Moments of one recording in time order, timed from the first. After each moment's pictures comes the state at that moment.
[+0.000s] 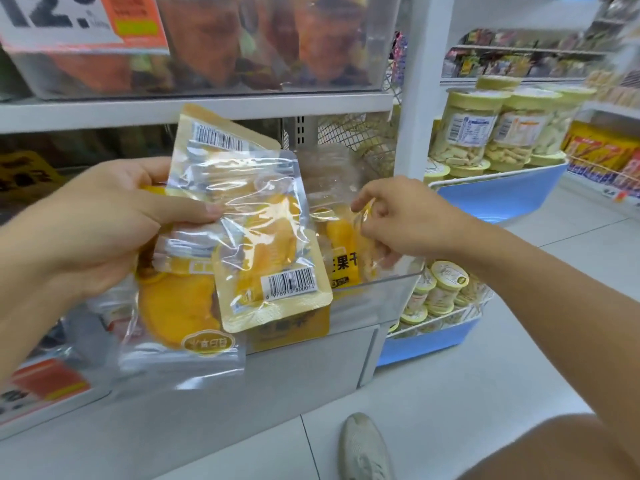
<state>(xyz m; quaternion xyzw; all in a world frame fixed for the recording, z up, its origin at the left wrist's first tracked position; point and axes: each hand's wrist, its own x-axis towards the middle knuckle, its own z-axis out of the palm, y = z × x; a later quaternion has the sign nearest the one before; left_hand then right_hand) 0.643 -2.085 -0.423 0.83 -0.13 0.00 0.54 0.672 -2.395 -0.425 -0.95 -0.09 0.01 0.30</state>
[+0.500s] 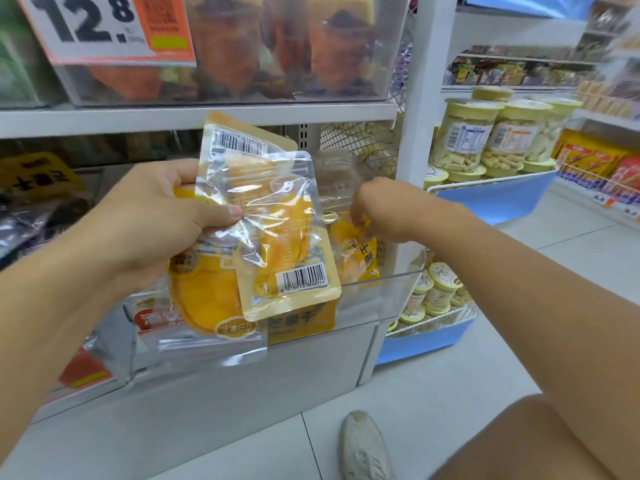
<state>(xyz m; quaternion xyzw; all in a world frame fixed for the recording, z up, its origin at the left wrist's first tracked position) 0.632 -2.120 -0.406 0.79 -0.03 0.02 0.61 0.719 -2.387 -0.426 -0.98 -0.19 -0.01 -0.09</state>
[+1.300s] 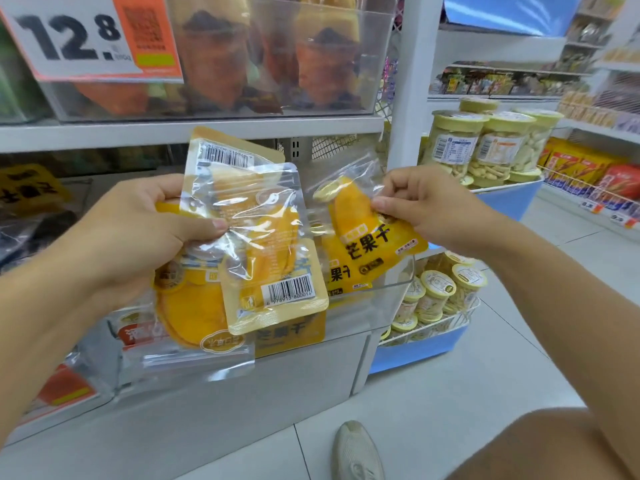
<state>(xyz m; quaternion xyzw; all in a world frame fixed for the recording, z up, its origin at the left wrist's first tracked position) 0.632 -2.119 -0.406 0.78 -0.01 0.02 0.63 0.666 -2.427 -0.403 -0.91 -0.14 -0.06 0.39</state>
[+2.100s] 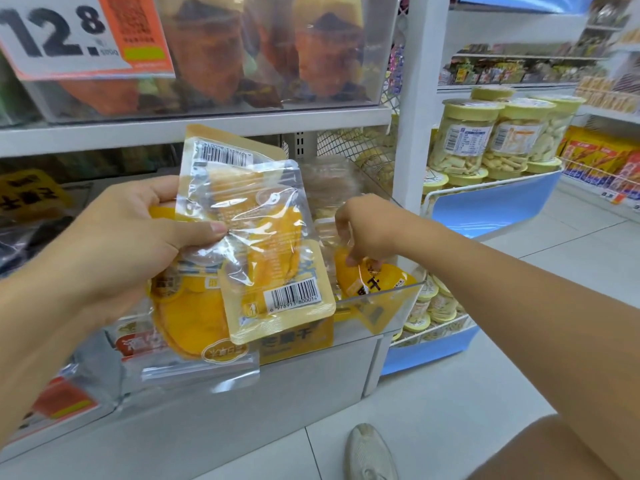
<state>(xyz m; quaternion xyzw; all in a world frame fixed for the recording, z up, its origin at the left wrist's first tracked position) 0.635 -2.119 -0.409 0.77 -0.04 0.03 0.63 0.717 -2.371 -0.436 -0.99 -0.09 0.09 0.11</state>
